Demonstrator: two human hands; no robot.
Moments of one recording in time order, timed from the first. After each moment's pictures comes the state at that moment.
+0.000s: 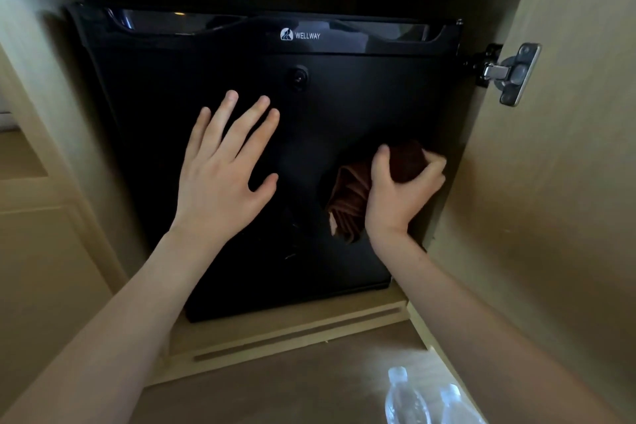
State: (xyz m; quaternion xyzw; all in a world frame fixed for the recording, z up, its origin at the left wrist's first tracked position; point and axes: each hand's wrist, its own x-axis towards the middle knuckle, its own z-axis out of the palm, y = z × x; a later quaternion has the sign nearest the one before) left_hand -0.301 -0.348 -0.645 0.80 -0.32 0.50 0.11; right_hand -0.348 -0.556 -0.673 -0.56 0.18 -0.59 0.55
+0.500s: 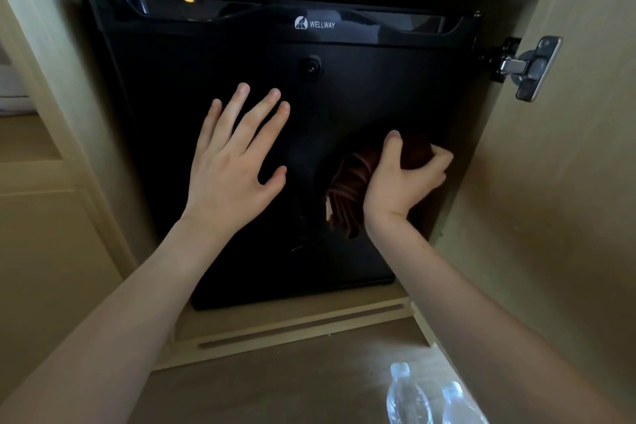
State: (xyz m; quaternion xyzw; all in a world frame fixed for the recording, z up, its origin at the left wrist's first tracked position) left_hand -0.300 -0.347 -0.649 0.80 -0.32 0.50 0.12; right_hand -0.342 -0.541 -0.664 -0.51 0.21 -0.58 0.60
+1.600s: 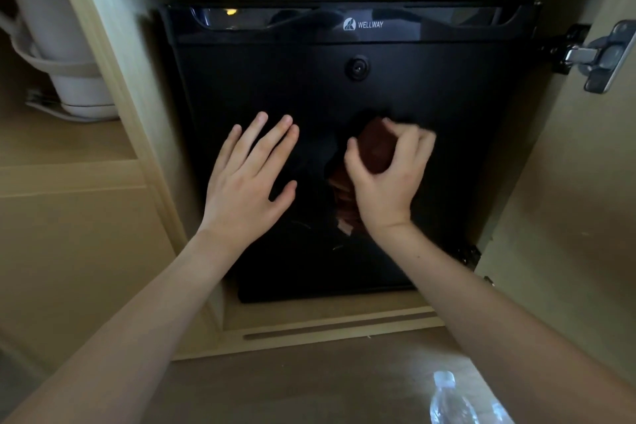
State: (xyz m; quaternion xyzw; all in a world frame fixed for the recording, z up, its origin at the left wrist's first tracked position) left_hand -0.298 -0.303 -0.671 0.81 -0.31 0.49 0.07; right_hand -0.331 -0.496 -0.669 -0.69 0.01 -0.62 0.38
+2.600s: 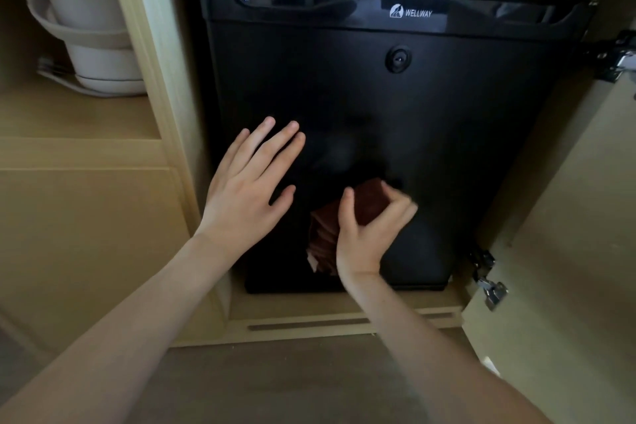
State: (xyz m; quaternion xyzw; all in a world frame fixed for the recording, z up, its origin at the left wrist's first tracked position) left_hand -0.298 -0.275 -0.688 0.82 -0.32 0.45 0.11; right_hand -0.331 -0.440 -0.750 -0.67 0.09 -0.54 0.50
